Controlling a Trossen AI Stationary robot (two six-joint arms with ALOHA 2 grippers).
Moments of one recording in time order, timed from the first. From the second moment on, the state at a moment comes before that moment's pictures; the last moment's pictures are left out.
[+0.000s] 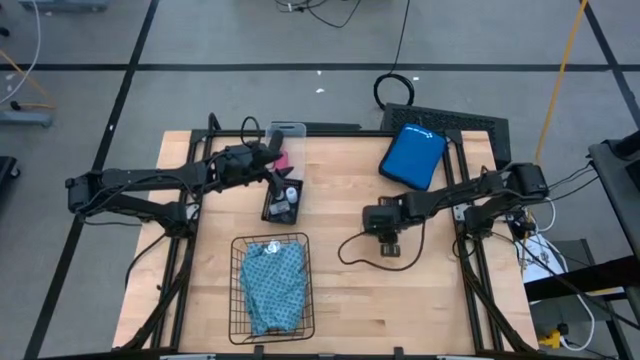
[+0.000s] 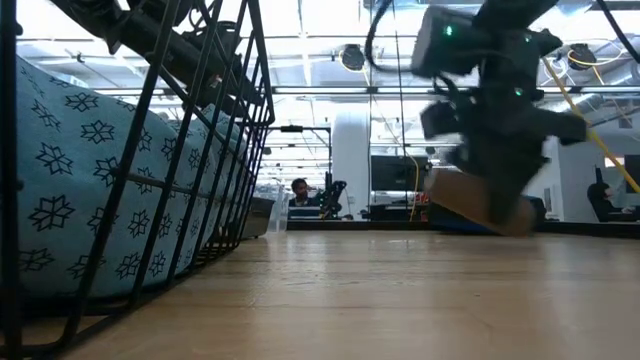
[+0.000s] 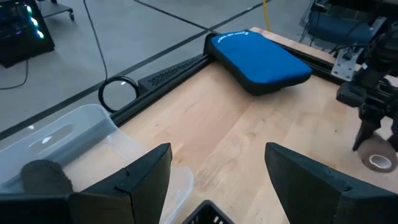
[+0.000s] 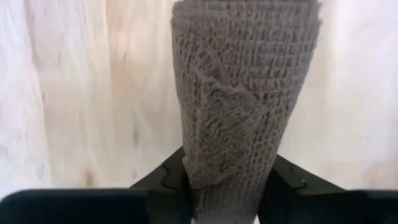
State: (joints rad) left arm 0.30 1.13 0.69 0.04 -0.21 -0.22; right arm 0.06 1.54 0.86 -0.66 0.00 0.09
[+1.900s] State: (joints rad) left arm 0.05 1.50 0.73 0.81 0.03 0.08; right arm 0.01 1.54 0.87 0.46 0.08 -0.27
